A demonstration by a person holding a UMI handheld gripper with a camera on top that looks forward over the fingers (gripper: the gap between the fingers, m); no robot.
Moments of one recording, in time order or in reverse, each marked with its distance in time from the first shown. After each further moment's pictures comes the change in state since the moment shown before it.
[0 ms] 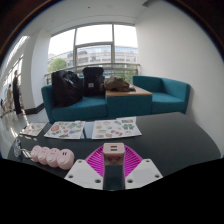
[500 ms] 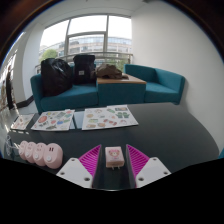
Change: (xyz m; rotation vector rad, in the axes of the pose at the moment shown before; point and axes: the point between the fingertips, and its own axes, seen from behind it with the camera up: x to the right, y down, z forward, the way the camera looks) arm 0.017 0.037 0.032 -0.121 0.106 0.000
